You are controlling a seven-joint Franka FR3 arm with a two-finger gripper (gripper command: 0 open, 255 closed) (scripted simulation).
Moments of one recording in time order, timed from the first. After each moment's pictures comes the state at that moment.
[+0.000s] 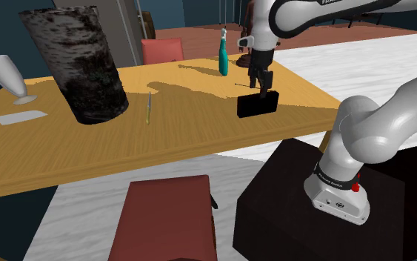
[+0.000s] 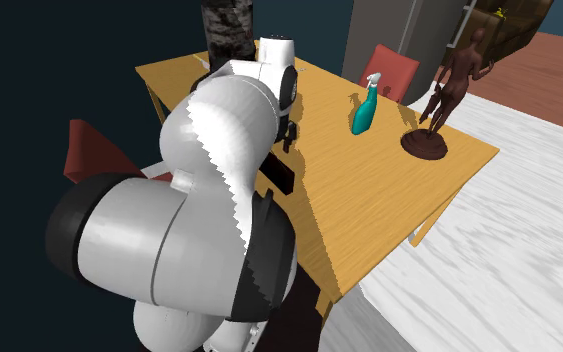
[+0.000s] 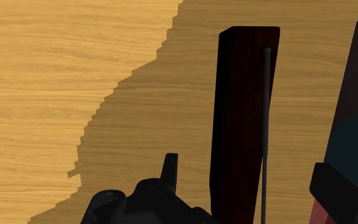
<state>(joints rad) 0.31 -0.69 -0.28 -2.51 -0.15 1.82 -0.77</state>
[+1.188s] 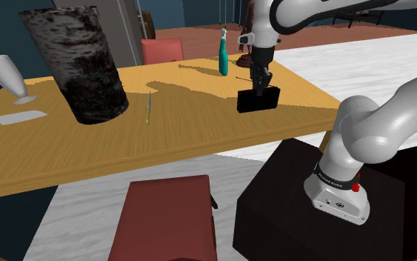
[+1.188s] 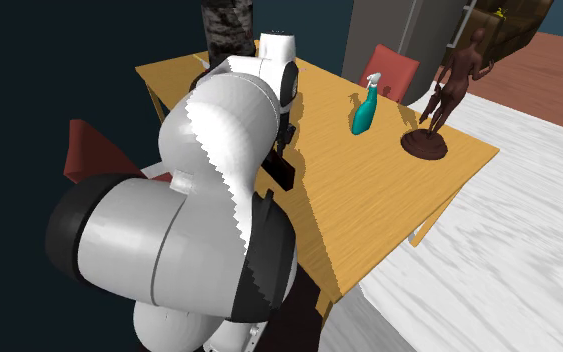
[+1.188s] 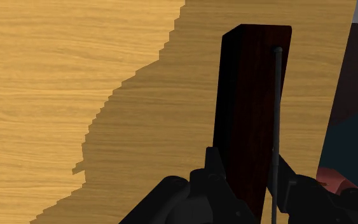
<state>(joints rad) 0.31 -0.69 -0.28 -2.49 -0.15 1.80 -0.78</state>
